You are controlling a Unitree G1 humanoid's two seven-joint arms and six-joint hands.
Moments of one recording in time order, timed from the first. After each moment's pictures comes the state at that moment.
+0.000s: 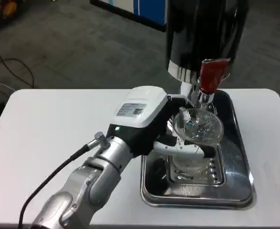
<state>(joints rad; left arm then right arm) -0.72 0.29 -0.37 0.45 0.75 -0.26 0.13 0.33 -0.51 -0.39 -0.71 -0.45 0.21 0.47</state>
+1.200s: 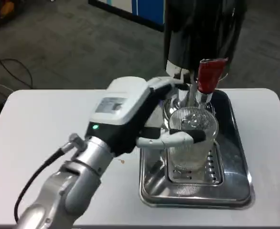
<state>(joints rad) -0.55 0.38 -0.28 0.10 0.69 -0.19 0.07 0.32 -0.52 -0.38 -0.70 -0.42 0.21 0.47</state>
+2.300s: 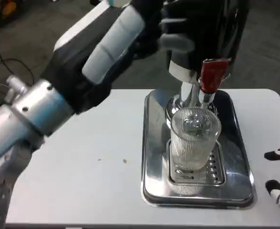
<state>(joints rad) -0.66 0.47 0.08 -0.45 -0.45 0.40 -0.48 0.30 -0.51 -0.31 -0.72 -0.41 0.21 0.45</state>
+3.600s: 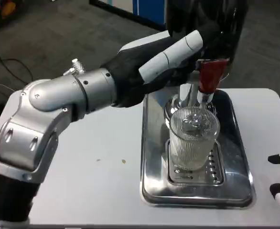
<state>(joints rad) -0.95 0.43 -0.14 0.03 -0.22 0.41 -0.73 0.35 -0.51 -0.35 -0.75 -0.36 0.21 0.45</state>
